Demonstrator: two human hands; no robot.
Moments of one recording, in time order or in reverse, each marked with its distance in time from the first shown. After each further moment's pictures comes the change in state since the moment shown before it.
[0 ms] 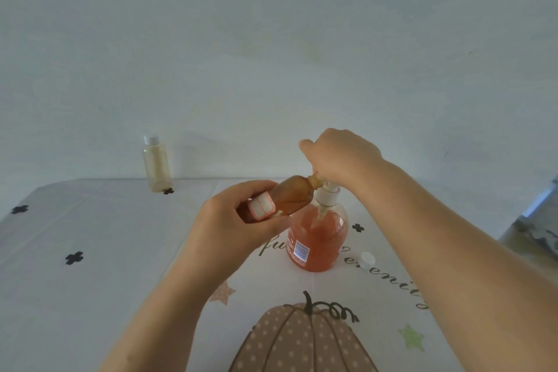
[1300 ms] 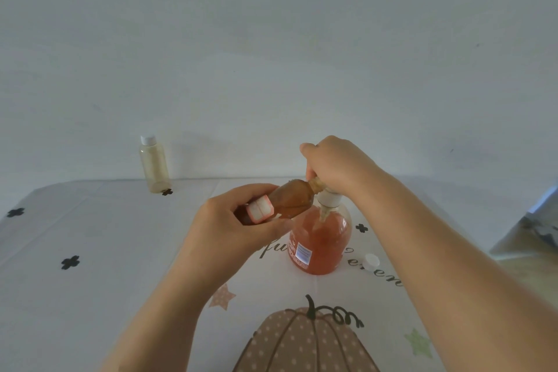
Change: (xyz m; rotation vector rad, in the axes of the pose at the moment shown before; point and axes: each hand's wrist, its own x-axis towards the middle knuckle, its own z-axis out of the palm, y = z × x) left_hand 0.002 -0.003 0.000 -0.085 -0.046 -0.043; right_hand 0.000 0.003 0.013 0.146 -0.082 0.022
